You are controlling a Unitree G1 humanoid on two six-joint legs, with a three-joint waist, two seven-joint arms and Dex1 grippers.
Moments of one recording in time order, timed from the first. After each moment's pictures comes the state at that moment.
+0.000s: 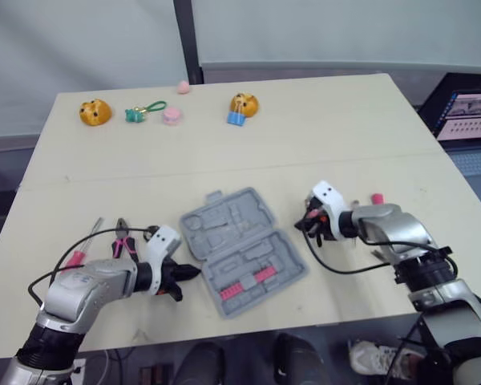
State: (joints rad) left arm -0.19 0.67 -0.07 -0.26 -0.56 1.06 -0.58; right arm -0.69 -0.58 0.30 0.32 0.23 0.73 0.86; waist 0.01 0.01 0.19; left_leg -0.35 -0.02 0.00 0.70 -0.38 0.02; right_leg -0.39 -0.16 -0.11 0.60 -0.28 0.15
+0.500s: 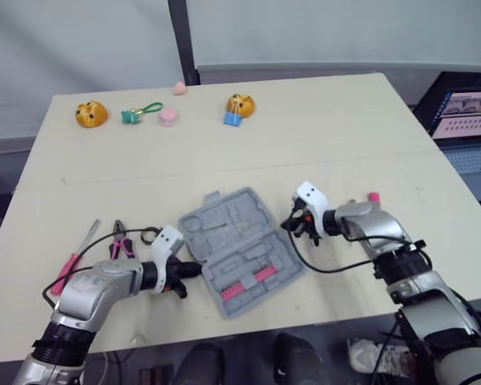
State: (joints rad) left arm -0.20 0.62 -0.10 -0.18 -0.47 0.91 -0.62; right arm -0.75 -0.48 0.30 0.43 0.16 0.64 0.92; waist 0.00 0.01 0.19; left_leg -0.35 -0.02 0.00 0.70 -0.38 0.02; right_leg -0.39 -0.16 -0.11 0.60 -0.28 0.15
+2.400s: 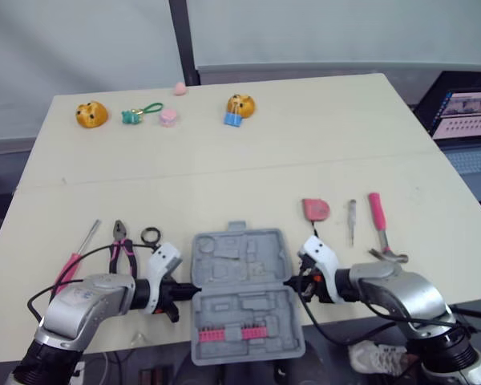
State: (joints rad) left arm -0.08 0.68 -0.06 -0.35 -0.50 1.10 -0.69; right arm -0.23 -0.61 0.21 -0.37 0.33 1.11 0.80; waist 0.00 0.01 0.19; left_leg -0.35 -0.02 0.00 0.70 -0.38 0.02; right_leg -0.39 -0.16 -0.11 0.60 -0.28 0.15
